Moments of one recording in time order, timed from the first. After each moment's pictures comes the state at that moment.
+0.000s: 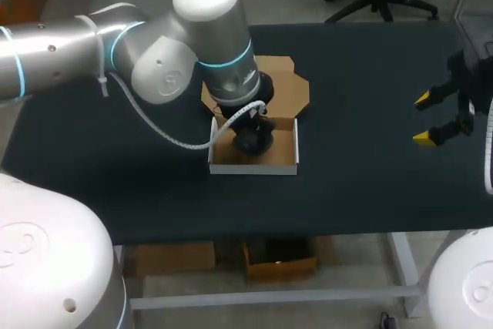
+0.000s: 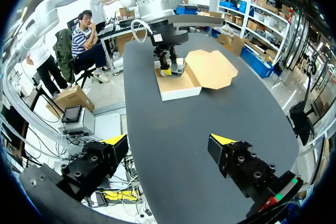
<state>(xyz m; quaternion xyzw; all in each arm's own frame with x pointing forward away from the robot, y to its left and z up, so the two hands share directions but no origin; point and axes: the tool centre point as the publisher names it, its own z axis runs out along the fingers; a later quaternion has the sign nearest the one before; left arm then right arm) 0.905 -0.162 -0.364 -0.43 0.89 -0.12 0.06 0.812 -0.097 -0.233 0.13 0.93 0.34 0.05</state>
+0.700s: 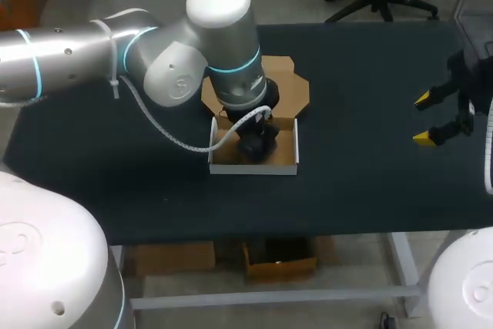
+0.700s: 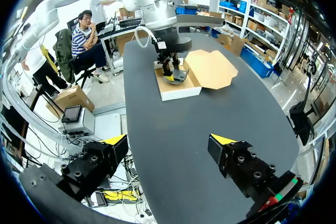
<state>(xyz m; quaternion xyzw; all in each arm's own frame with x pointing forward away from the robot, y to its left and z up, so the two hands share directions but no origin) 0.914 -0.170 -0.387 -0.43 0.89 -0.11 0.06 0.812 -0.097 -0.233 0.13 0.93 0.34 0.05</state>
